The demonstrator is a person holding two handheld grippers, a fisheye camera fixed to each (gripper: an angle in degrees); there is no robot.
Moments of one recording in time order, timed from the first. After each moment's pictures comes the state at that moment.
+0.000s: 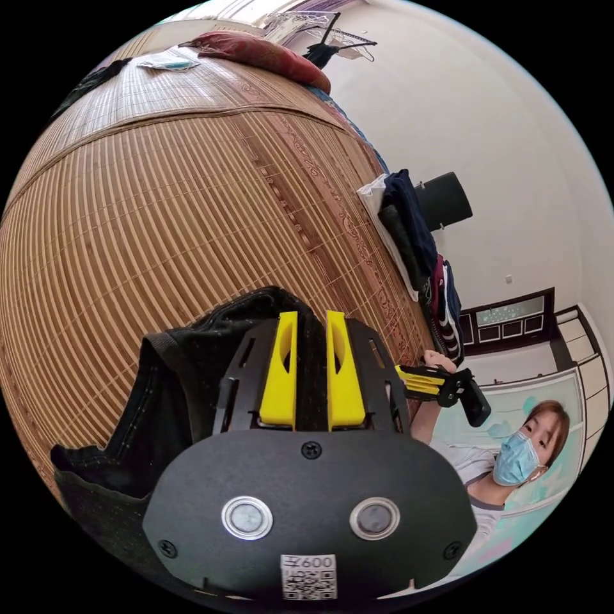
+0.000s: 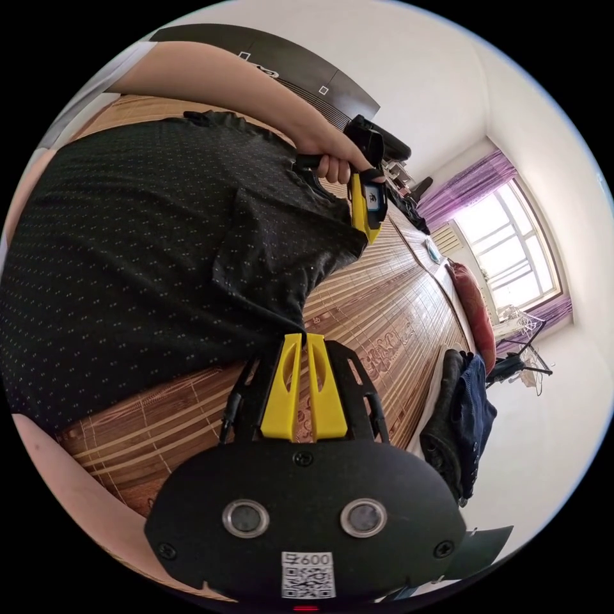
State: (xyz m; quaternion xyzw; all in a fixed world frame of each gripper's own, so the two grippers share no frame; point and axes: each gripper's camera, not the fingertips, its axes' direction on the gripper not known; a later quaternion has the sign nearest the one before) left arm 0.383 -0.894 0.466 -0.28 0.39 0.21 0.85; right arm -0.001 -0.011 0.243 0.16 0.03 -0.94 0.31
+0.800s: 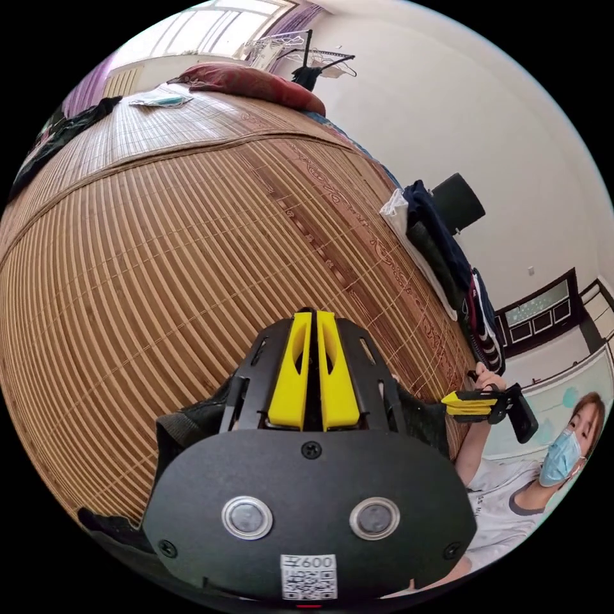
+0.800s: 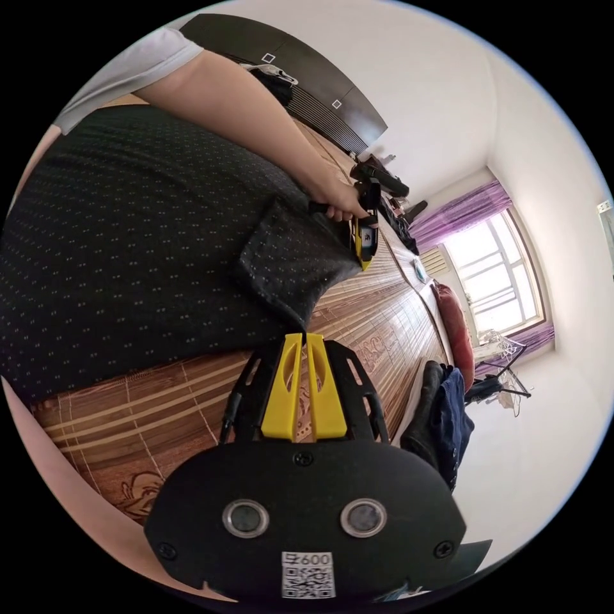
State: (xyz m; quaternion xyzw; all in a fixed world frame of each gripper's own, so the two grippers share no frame) left arm 0.416 -0.971 0.471 -0.18 0.36 0.25 0.88; right arm 0.038 0.009 0.244 0.20 0.03 -0.94 0.26
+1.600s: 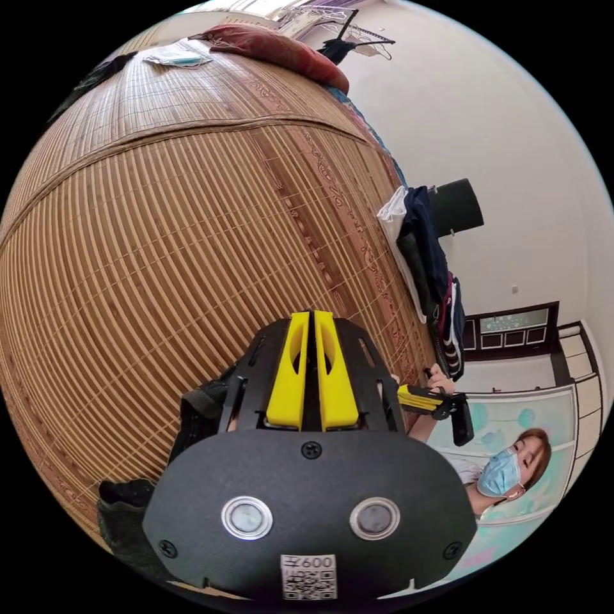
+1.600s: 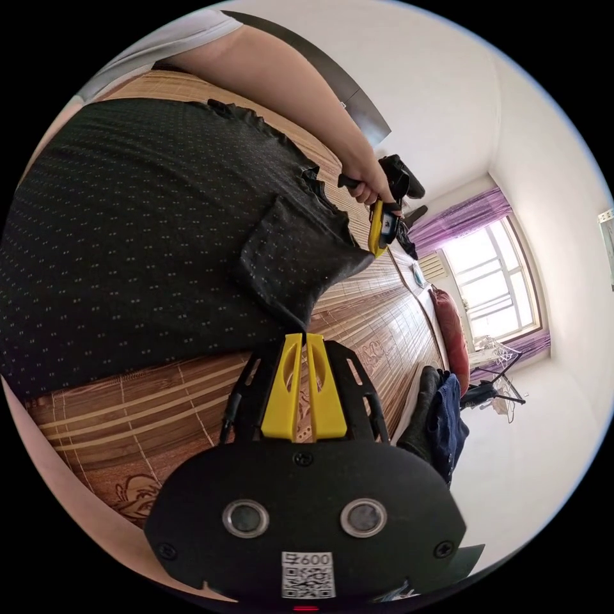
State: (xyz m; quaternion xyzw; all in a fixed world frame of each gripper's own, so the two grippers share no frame) left arm 0.410 -1.059 0.465 -0.30 0.36 0.20 0.86; right arm 0.051 0.019 0.241 0.21 0.03 -0.95 0.25
